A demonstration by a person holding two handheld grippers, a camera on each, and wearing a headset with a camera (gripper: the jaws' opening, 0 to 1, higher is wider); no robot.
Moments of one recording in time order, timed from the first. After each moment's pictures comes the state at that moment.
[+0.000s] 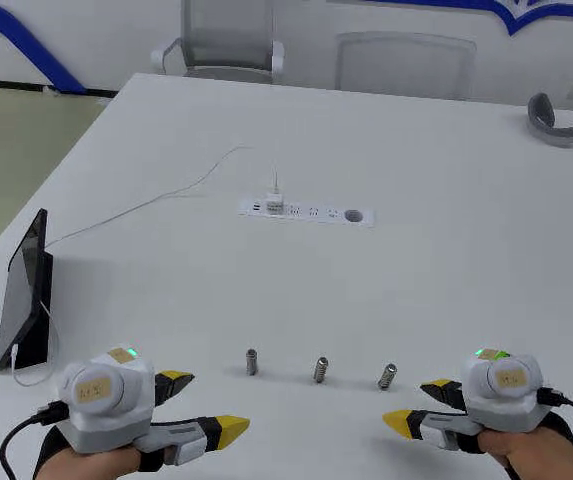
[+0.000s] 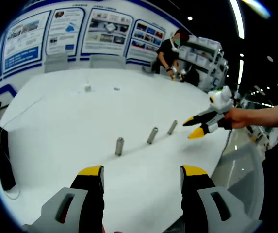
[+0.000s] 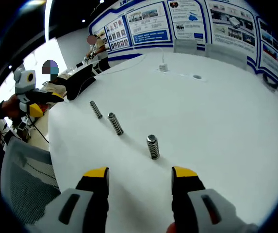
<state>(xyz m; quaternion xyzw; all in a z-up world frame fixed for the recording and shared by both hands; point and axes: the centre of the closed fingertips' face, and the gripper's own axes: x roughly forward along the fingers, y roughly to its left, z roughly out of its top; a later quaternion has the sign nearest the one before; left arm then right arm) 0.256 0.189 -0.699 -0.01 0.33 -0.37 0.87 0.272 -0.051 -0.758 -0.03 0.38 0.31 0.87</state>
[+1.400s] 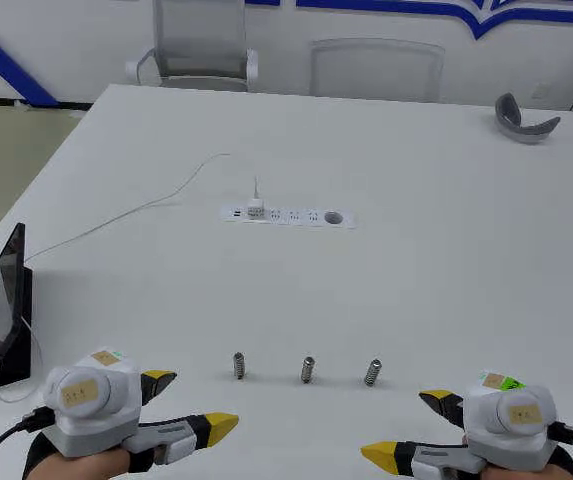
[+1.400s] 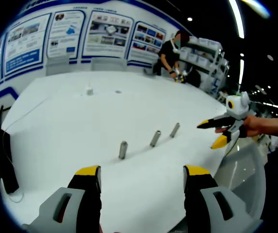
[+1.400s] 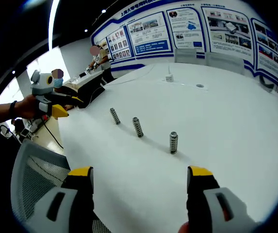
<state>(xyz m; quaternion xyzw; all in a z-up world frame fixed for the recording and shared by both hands) 0.263 0.193 -0.695 -0.01 0.32 -0.37 0.87 0.228 -0.036 -0.729 0.00 0.35 0.31 0.89</state>
